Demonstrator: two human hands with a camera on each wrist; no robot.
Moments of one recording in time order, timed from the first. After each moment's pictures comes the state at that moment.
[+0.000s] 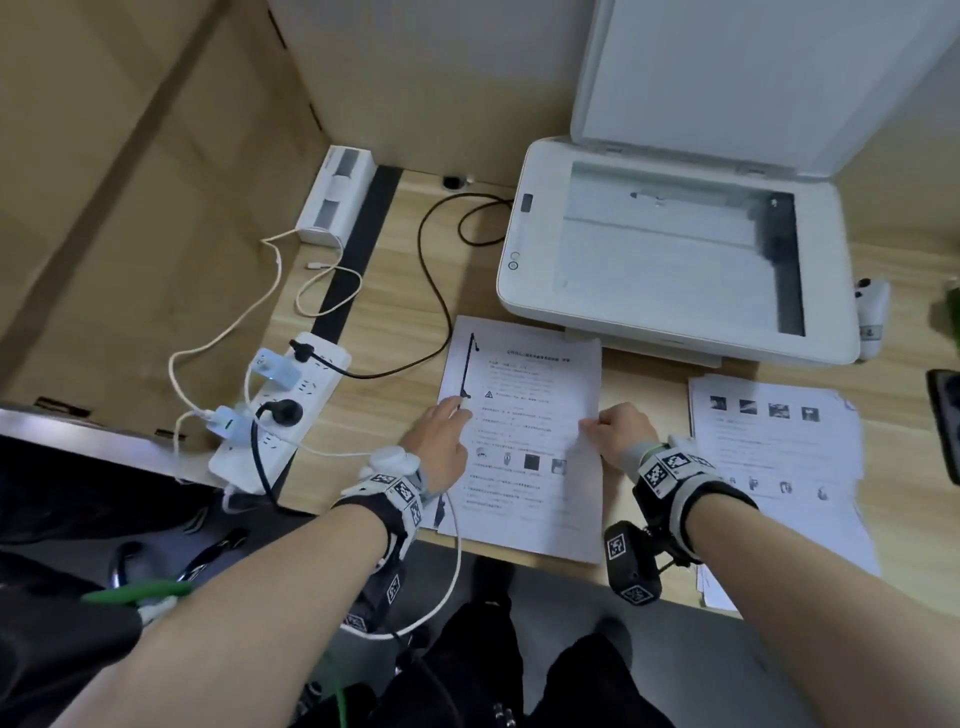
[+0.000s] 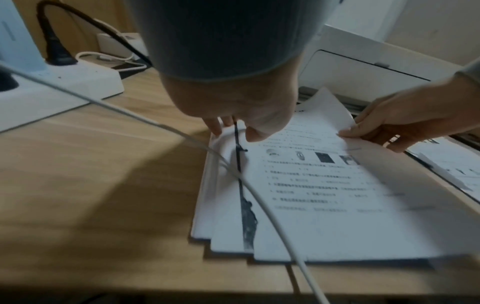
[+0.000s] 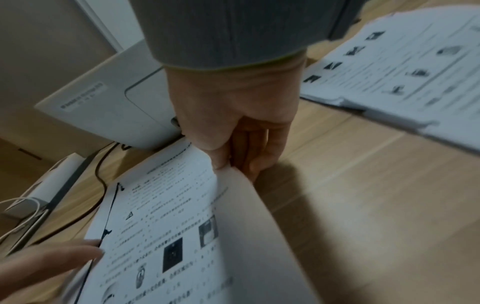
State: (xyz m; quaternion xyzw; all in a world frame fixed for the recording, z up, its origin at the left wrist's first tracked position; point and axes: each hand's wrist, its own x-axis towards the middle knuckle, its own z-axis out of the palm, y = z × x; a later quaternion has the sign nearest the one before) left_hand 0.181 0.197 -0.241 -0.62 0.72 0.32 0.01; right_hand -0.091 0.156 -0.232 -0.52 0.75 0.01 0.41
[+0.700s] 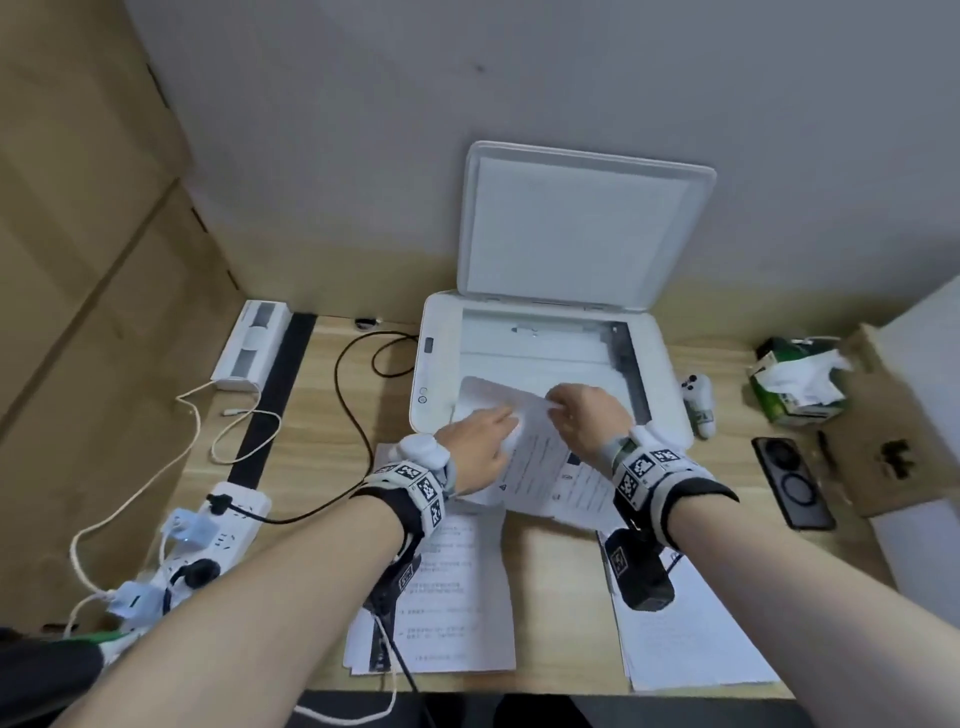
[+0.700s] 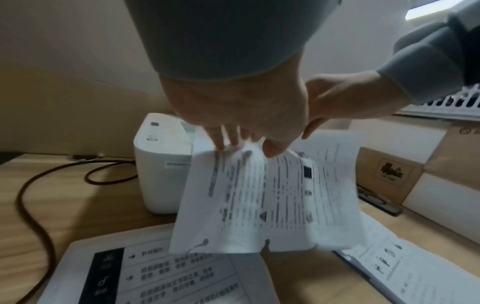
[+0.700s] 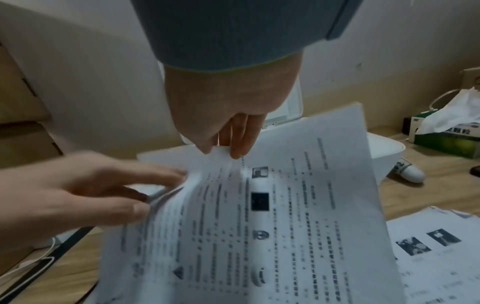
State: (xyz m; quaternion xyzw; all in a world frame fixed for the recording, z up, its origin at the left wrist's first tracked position) left_hand 0.064 0.071 -0.118 -0.43 0.87 0.22 -0.03; right_hand -0.140 0.074 -0.079 -0.70 0.69 -0.06 0.16
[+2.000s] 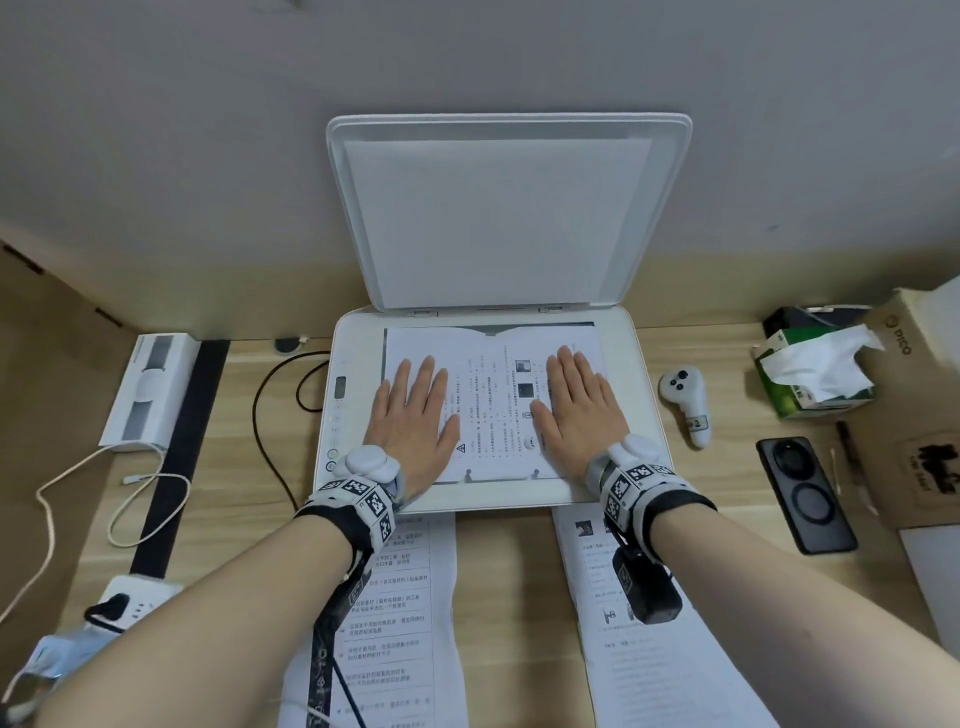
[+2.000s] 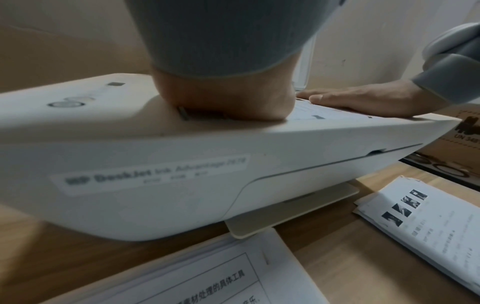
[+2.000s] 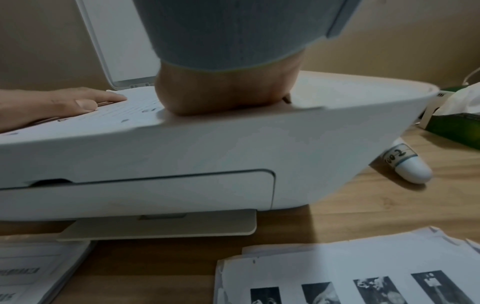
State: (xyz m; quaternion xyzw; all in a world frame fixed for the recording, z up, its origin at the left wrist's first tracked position) left_hand 0.009 -0.034 -0.165 -0.57 0.82 0.07 0.04; right_hand -0.238 -0.006 -0.169 -0.70 0.70 -0.01 0.14
